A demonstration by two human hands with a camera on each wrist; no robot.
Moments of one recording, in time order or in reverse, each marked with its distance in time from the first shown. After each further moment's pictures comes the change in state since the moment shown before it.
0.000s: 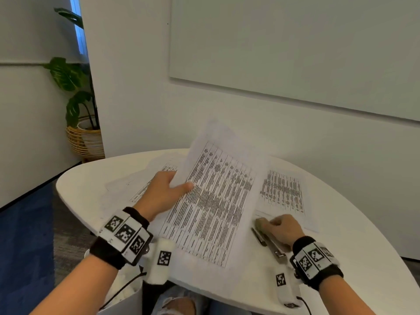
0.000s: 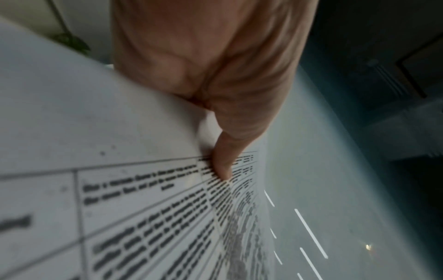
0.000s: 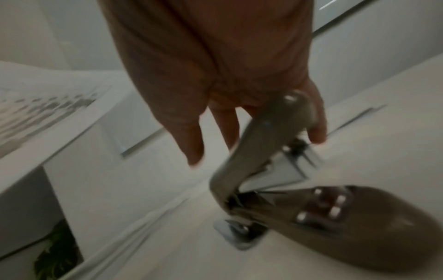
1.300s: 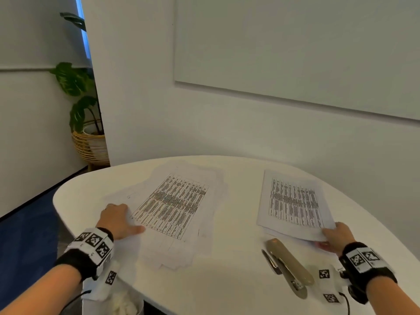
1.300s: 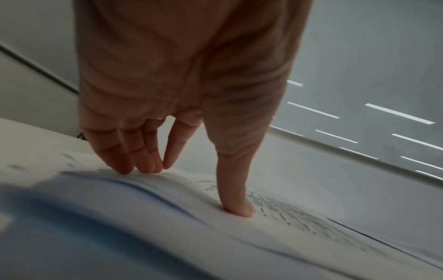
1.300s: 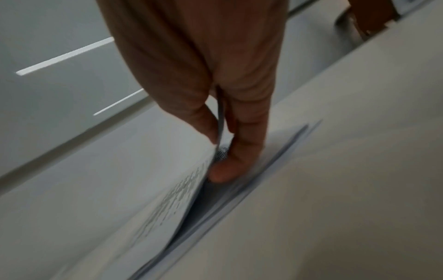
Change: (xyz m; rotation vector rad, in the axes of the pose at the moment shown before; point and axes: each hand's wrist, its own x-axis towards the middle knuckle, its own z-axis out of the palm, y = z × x) left_hand 0.069 -0.145 -0.080 0.990 0.013 -0.414; right_hand 0.105 0.069 -0.045 0.355 0.180 0.285
